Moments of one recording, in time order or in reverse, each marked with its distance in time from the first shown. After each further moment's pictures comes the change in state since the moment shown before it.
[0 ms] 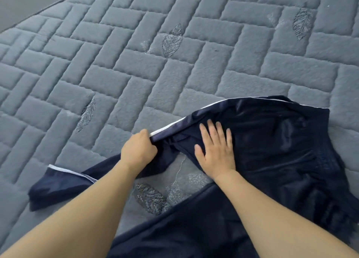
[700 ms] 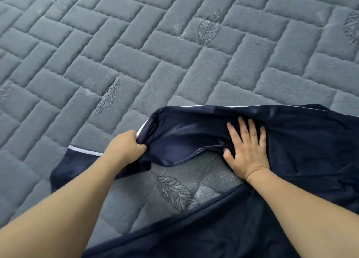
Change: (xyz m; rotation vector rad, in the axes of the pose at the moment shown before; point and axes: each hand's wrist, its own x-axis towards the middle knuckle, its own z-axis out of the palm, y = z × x) left_hand 0.019 -0.135 0.005 -0.104 -0.124 -0.066; right_hand 0.013 0.005 0.034 -0.298 -0.047 -0.083
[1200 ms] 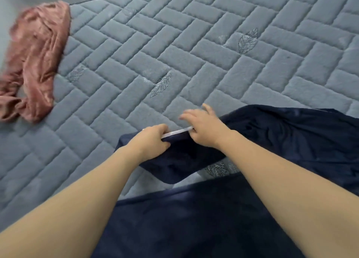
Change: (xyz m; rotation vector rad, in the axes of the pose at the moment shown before) left_hand -0.131 -0.075 -0.044 -0.136 0.032 0.250; right_hand -0.008 -0.208 -0.140 0.248 -0.145 -0.599
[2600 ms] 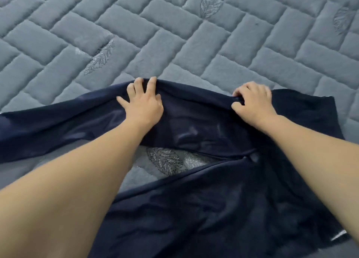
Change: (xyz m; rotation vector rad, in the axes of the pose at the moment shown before) left_hand 0.146 0.086 0.115 0.057 0.369 -0.143; right_hand -0.095 0.236 0.026 -0.069 0.130 0.567
